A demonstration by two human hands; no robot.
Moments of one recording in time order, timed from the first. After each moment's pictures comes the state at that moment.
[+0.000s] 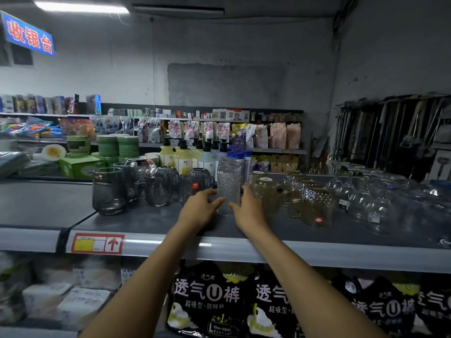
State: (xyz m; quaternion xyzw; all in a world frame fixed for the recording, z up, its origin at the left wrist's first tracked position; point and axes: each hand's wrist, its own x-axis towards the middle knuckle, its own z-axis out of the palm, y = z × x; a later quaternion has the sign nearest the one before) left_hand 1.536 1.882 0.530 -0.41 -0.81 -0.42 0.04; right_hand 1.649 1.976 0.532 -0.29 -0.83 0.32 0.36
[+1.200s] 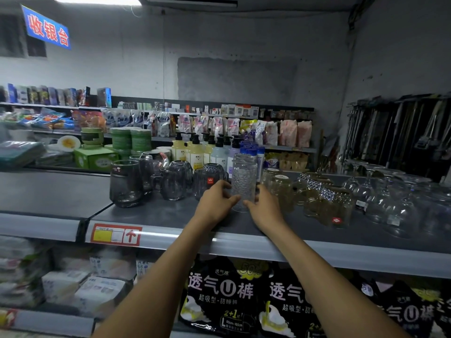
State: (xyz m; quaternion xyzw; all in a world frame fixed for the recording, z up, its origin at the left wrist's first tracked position) left_hand 1.545 1.873 0.535 -0.41 -0.77 -0.48 0.01; right_hand 1.642 1.988 0.526 -0.30 -0.83 0.32 0.35
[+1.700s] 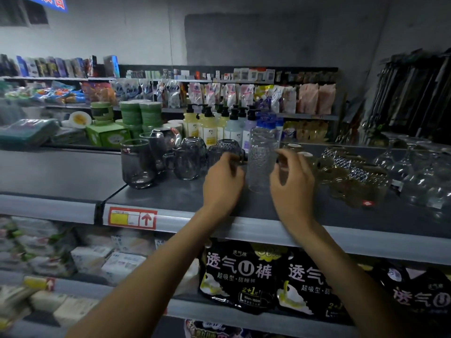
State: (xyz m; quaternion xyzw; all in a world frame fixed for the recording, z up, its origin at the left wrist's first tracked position) left_hand 1.557 1.848 0.548 -0.36 -0.77 -0.51 0.11; right_hand 1.677 1.945 0.548 -0.17 -0.78 0.18 0.57
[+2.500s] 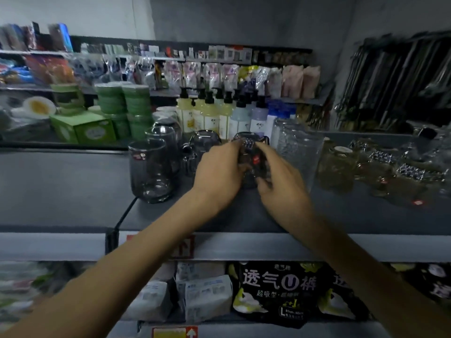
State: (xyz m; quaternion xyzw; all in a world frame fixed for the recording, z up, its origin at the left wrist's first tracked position) left_hand 1.454 1.801 0.578 -0.51 -0.78 -0.34 0.13; right_hand 1.589 1.873 0.566 -0.25 -0.88 0.22 0.34
